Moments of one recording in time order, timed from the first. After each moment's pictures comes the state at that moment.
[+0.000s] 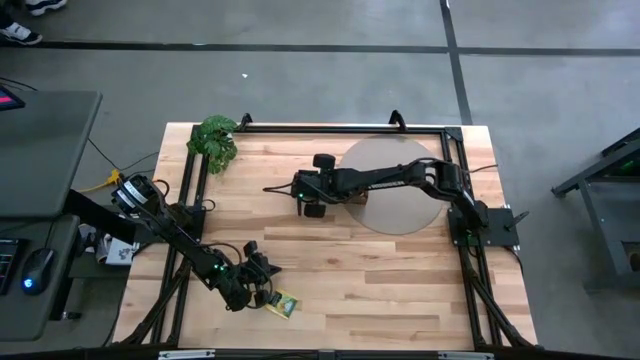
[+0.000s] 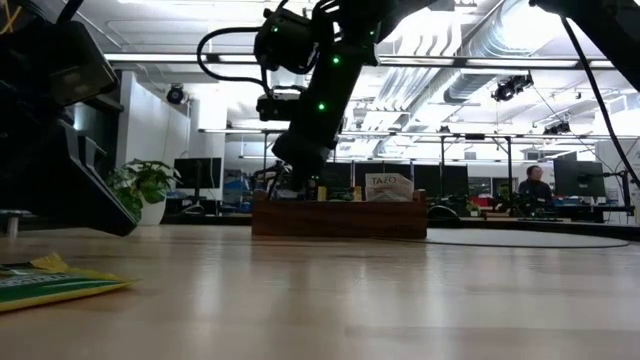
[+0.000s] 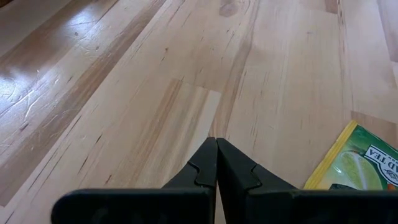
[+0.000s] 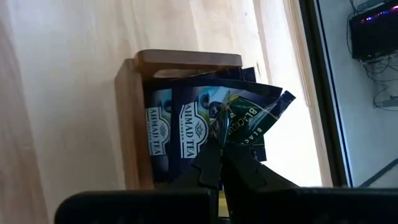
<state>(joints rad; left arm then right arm) -0.79 1.68 0.60 0.12 -0.76 -0.90 -0.07 2.17 1.72 -0.63 0.52 -0.08</state>
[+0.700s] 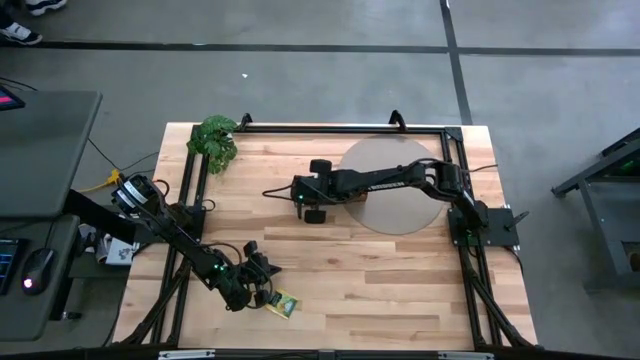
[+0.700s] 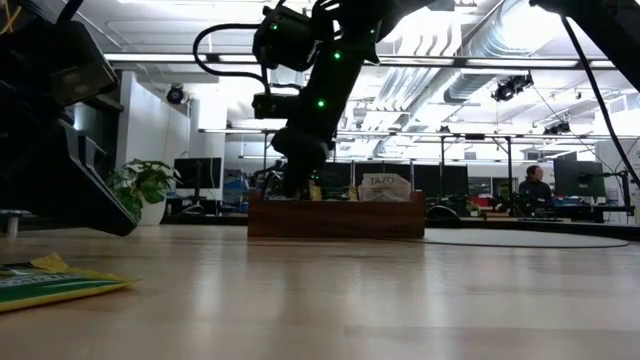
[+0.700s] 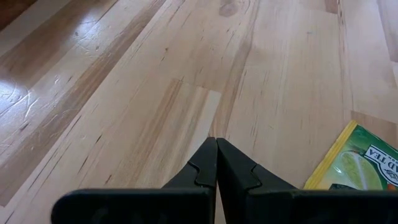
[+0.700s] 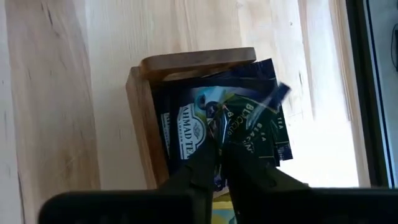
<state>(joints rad) -0.79 1.68 0.60 0.12 -0.76 -0.90 -0.07 2.17 1.72 -0.62 0.38 -0.11</state>
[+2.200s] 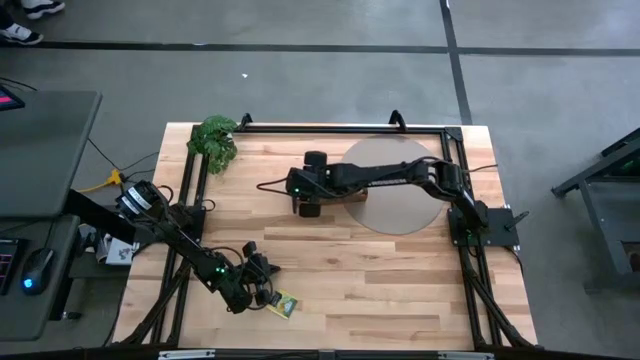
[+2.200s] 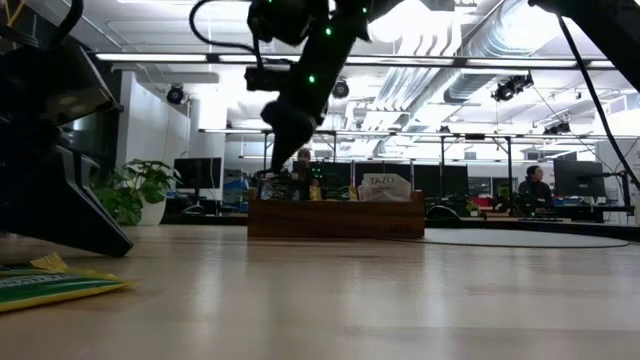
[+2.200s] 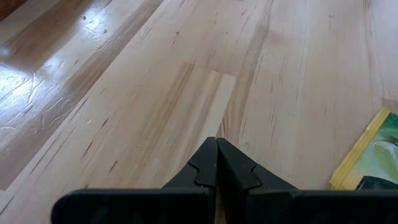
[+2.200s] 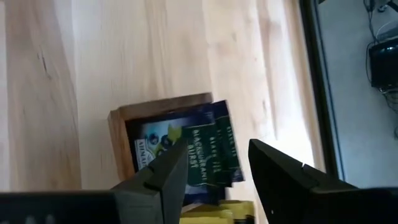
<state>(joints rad) -0.79 1.75 0.60 0.11 -0.78 -0.95 -0.07 2.17 1.83 -0.67 0.42 -0.17</state>
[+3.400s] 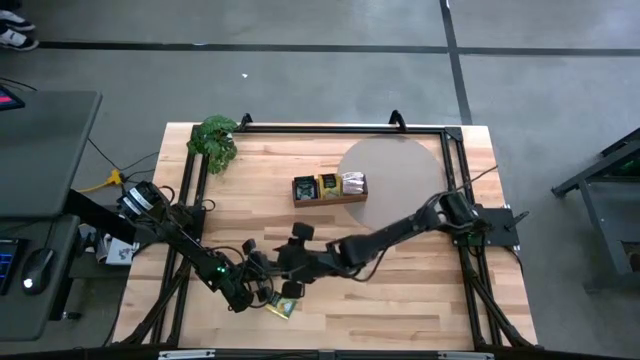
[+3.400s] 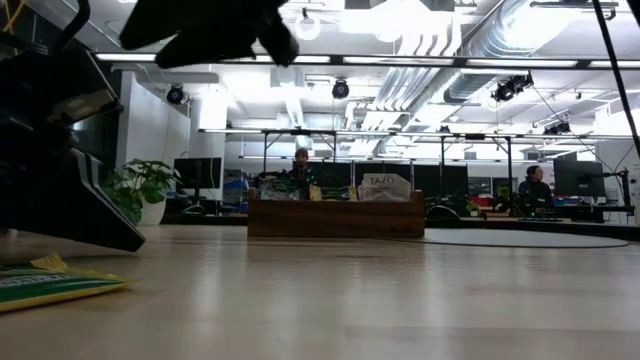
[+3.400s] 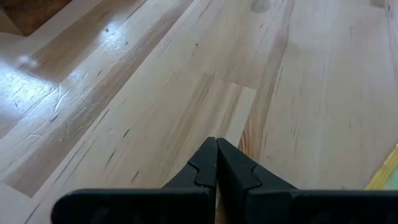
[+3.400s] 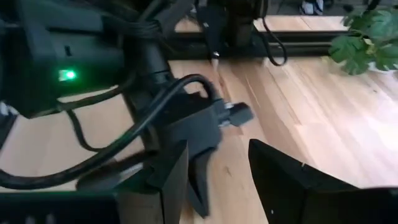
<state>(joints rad) -0.78 1.75 0.60 0.12 -0.85 -0.95 0.34 2.17 1.77 -0.16 0.46 0.23</state>
